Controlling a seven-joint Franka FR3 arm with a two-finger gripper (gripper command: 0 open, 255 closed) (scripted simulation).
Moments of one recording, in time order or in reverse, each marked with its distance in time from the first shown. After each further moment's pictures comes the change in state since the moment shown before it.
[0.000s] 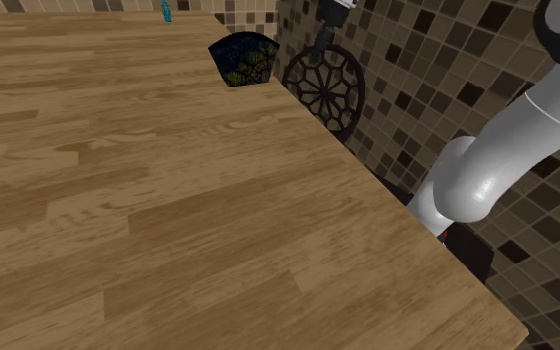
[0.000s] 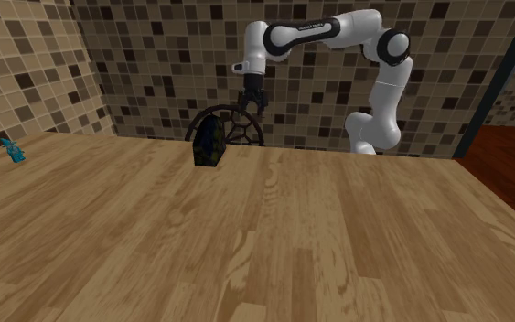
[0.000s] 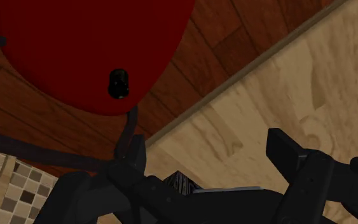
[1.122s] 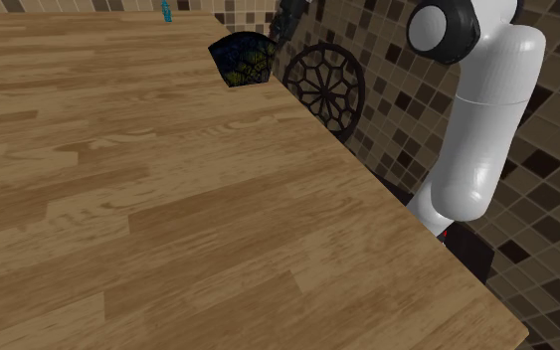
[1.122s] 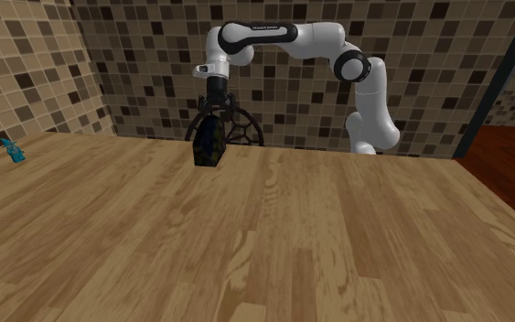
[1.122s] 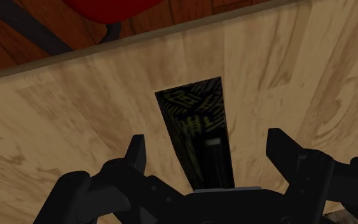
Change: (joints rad) arm -0.060 0.514 -0.029 0.559 0.401 -0.197 -0.528
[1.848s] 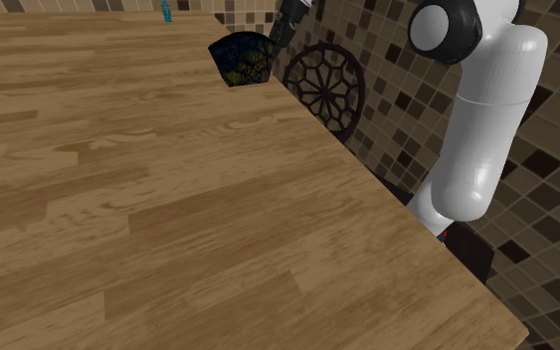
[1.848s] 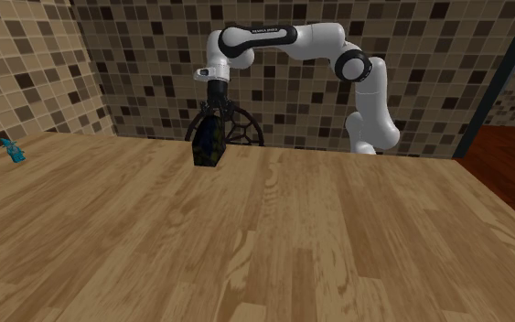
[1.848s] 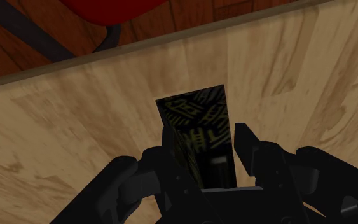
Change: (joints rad) arm 0.006 -0.008 0.000 -0.040 -0.001 0.031 -0.015
